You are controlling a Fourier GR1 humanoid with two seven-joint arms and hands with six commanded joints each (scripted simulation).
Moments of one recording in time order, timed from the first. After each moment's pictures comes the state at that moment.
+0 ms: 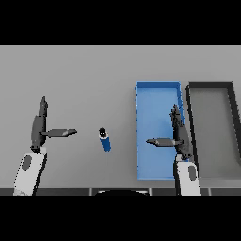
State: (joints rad) left arm -0.11 0.43 -0.16 -1.48 0.24 0.26 0.01; right arm 0.00 0.00 0.00 -1.57 0.00 0.00 0.00
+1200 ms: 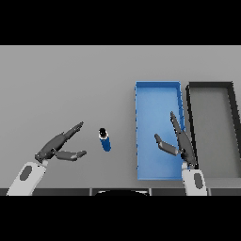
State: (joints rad) left arm -0.02 0.63 -0.39 -1.65 0.24 -0.26 -0.06; right arm 0.10 -0.15 0.10 -1.69 0.15 0.09 -0.07
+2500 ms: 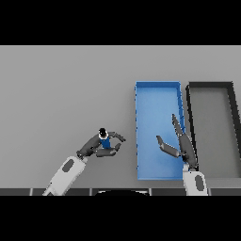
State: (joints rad) left arm -0.18 0.20 -0.54 -1.35 0.10 -0.18 -0.11; right arm 0.14 -0.15 0.10 -1.71 0.14 0.09 -0.06
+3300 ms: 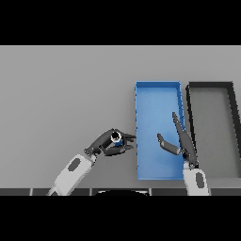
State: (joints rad) left arm -0.23 0.13 -0.57 -1.51 0.12 -0.16 -0.16; right arm 0.10 -0.17 0.09 -1.67 0.17 0.08 -0.05
